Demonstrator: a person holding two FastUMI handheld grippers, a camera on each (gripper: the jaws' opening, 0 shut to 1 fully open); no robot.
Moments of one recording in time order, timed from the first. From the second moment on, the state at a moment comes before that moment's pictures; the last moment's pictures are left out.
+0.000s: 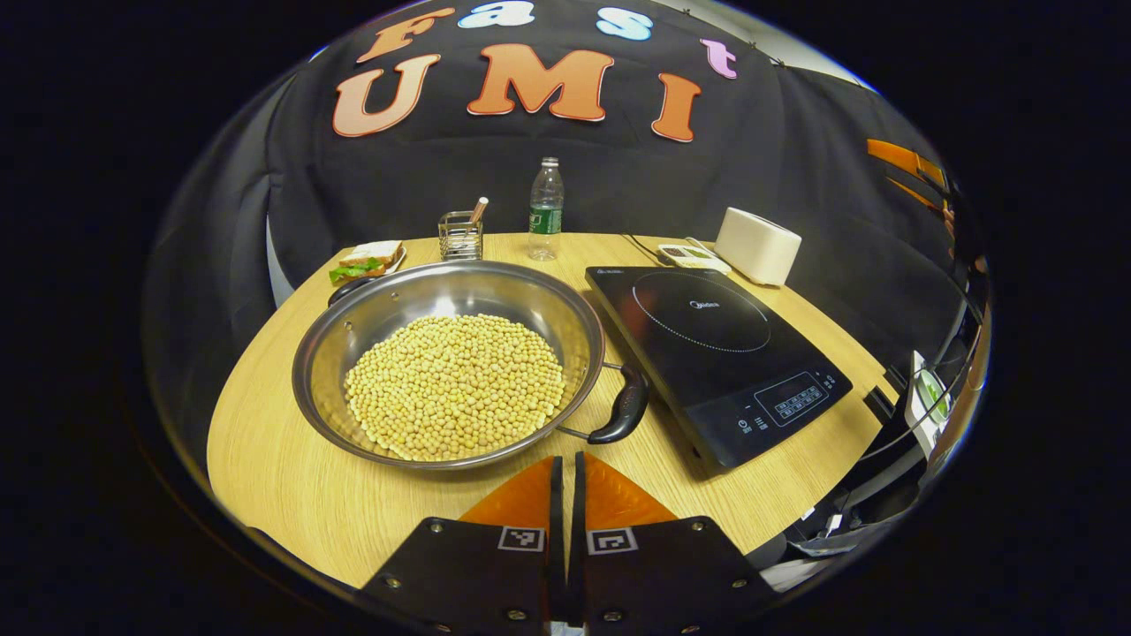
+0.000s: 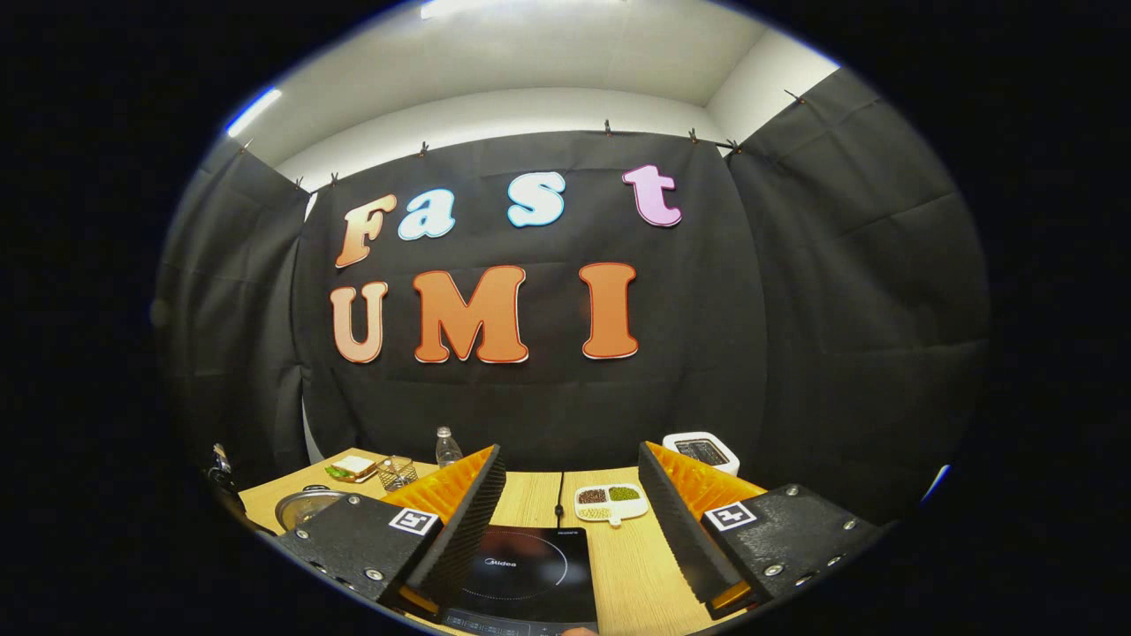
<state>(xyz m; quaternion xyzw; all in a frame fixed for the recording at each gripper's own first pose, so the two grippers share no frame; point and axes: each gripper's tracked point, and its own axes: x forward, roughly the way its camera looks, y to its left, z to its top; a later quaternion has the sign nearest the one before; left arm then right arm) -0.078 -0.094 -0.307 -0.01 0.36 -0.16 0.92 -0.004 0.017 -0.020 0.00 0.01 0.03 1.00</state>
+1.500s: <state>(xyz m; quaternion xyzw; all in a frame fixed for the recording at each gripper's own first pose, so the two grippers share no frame) -0.022 -0.136 -0.327 -0.03 0.38 -0.14 0.91 0.013 -0.034 -0.046 0.00 0.02 -0.02 1.00</state>
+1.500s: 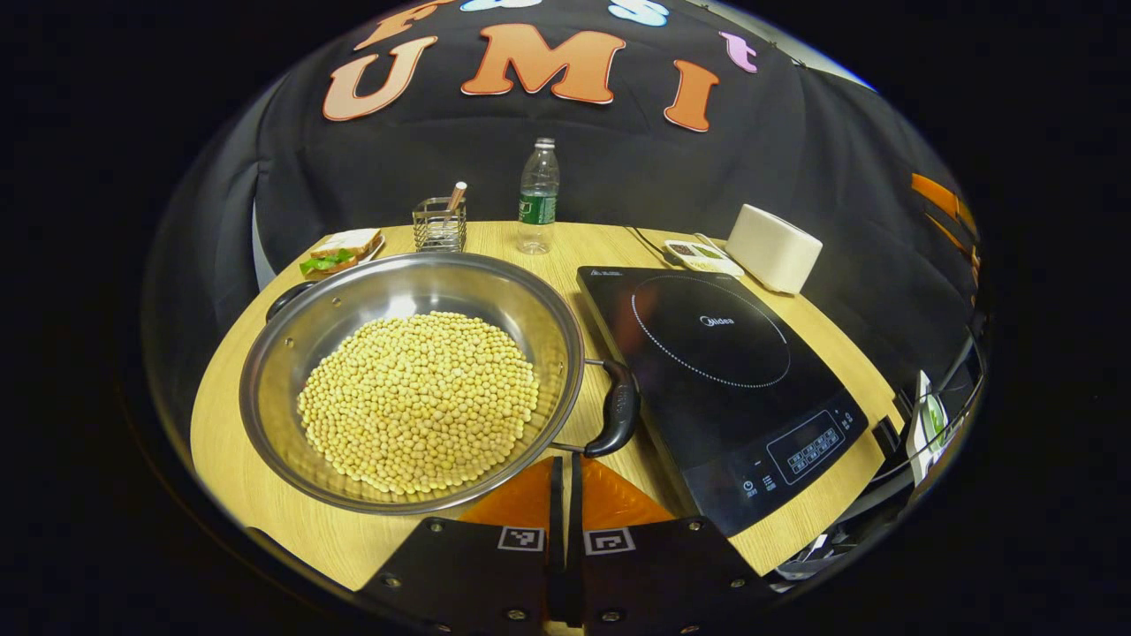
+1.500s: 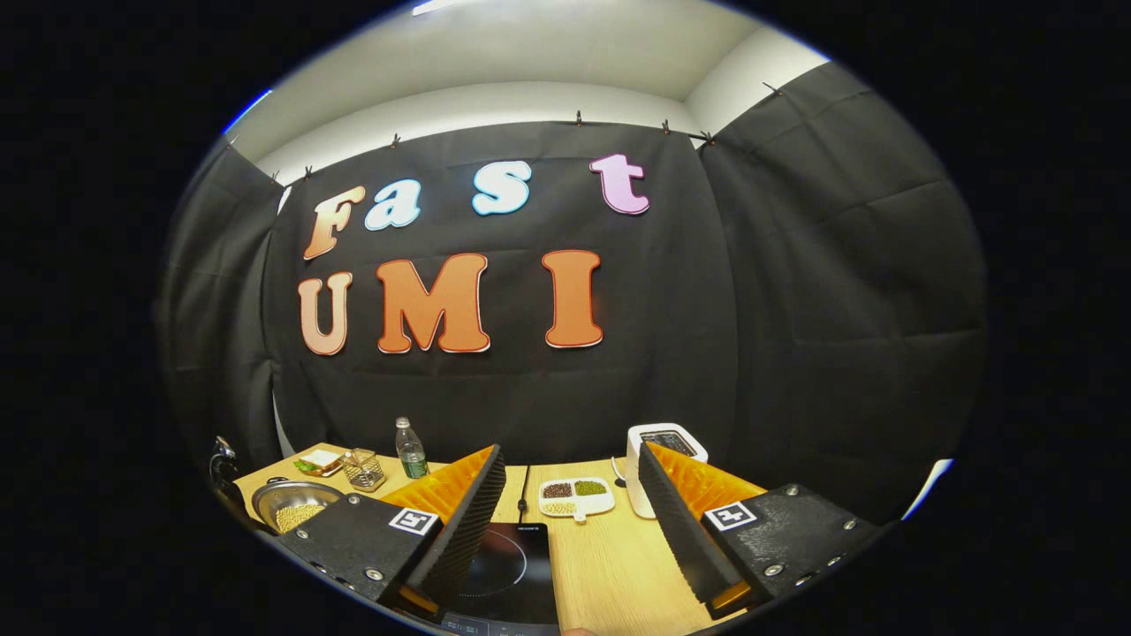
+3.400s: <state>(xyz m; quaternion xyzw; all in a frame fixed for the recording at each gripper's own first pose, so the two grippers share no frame) 0.051 -0.191 -0.314 -0.11 0.37 -0.15 0.91 0.004 -0.037 -0.062 -0.02 0.04 -0.05 1.00</state>
